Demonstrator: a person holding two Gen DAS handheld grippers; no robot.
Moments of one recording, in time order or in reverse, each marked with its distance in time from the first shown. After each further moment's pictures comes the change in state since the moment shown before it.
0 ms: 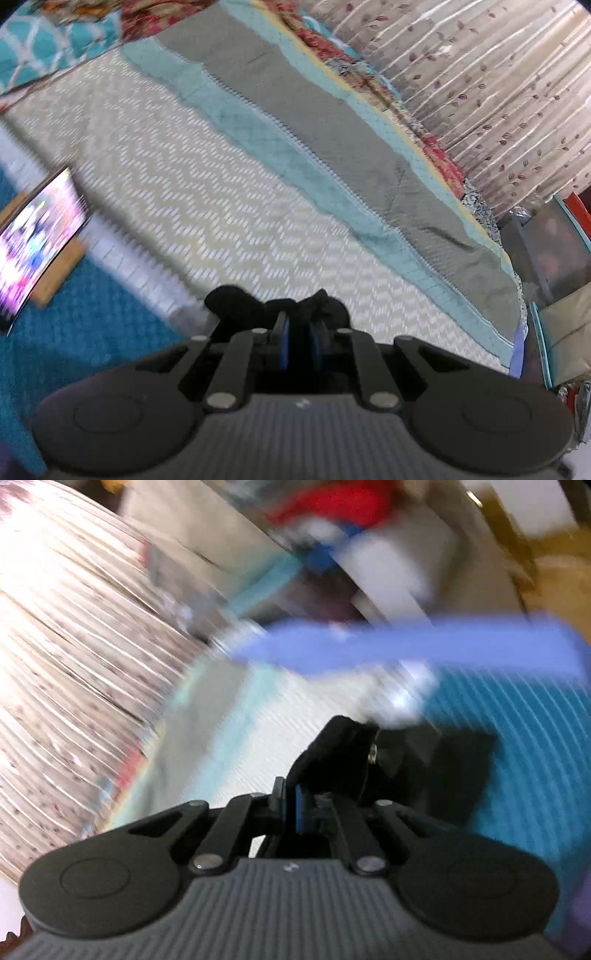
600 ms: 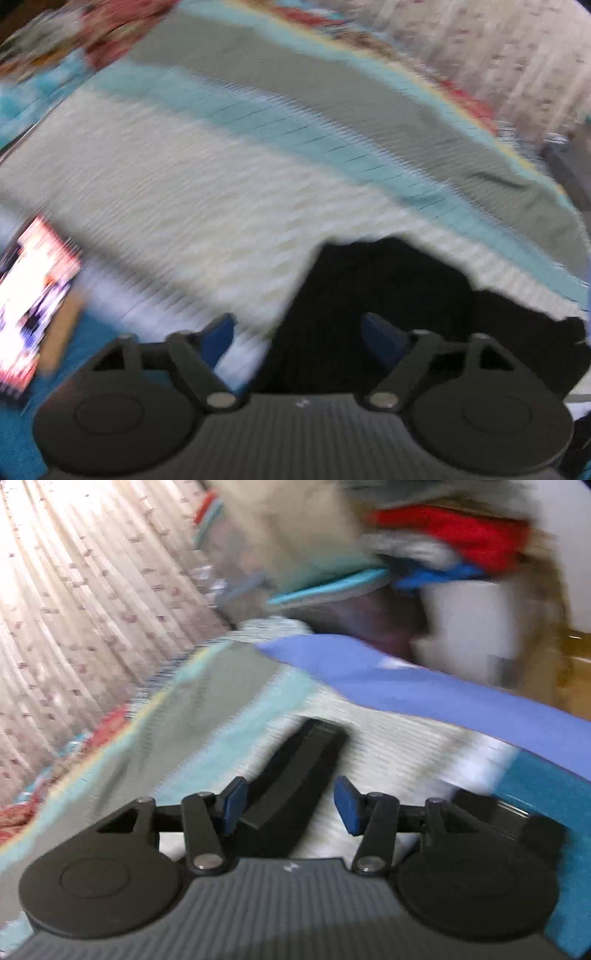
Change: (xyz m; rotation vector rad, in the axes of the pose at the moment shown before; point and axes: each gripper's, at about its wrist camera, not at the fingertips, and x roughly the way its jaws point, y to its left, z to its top) left arm 0.056 0.013 -0.025 0.196 0.064 0.218; right arm 0.020 -0.025 -0.035 -0.243 -0.004 -0.151
